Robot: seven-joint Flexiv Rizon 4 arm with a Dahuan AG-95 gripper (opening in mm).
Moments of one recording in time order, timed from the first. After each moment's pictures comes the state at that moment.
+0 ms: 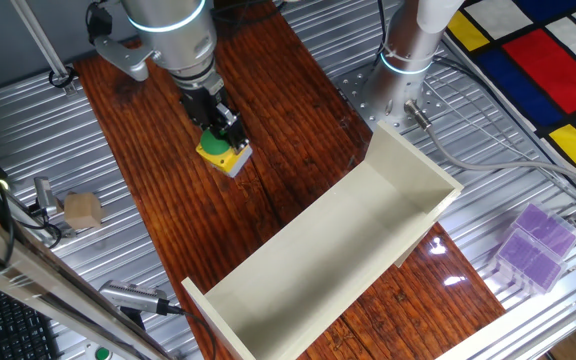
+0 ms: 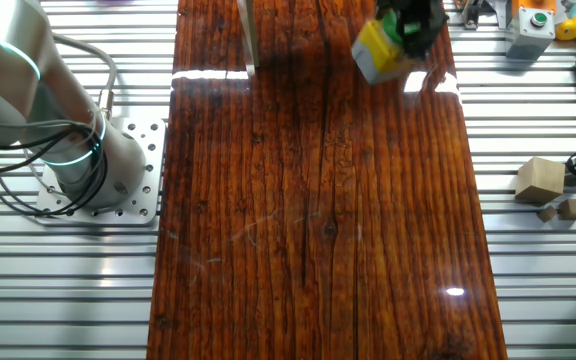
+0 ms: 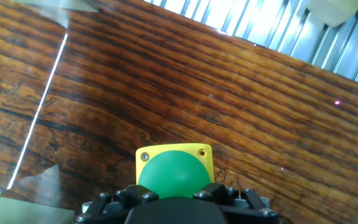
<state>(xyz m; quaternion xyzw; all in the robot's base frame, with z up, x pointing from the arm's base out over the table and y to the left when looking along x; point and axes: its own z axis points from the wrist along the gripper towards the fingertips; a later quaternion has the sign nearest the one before) 0.505 0.109 0.284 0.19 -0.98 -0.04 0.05</state>
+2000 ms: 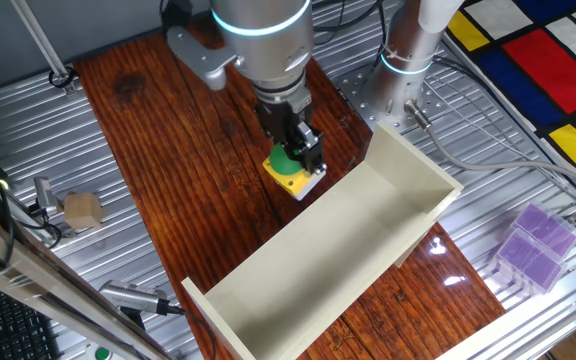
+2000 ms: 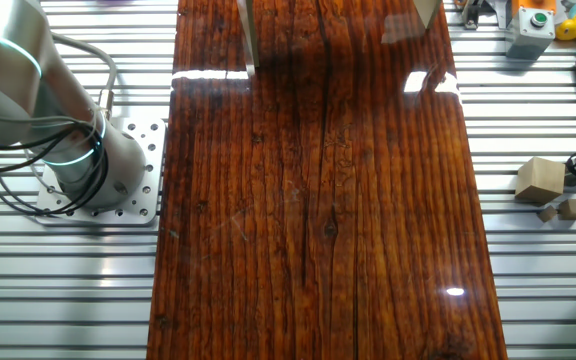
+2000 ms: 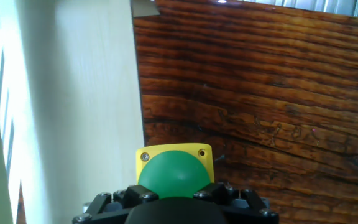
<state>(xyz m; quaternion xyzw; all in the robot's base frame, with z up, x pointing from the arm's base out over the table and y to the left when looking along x) 0.441 0.232 0.356 0.13 -0.99 -0.04 0.06</state>
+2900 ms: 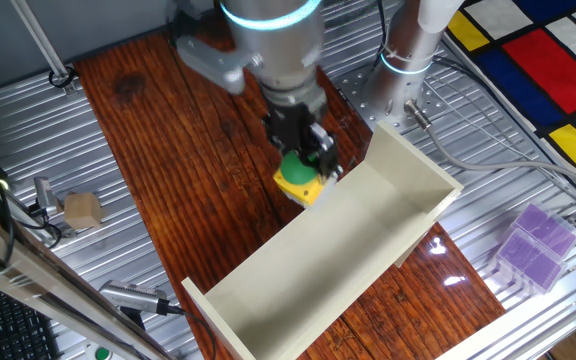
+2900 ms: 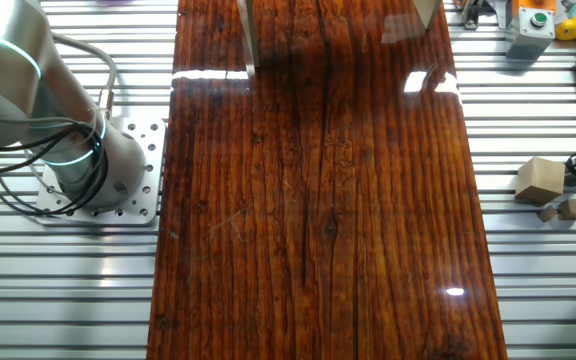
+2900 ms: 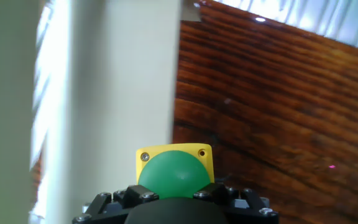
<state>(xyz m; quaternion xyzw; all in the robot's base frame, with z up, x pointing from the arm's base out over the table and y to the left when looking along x) 0.435 0.263 0.359 0.18 -0.98 -0.08 0.04</state>
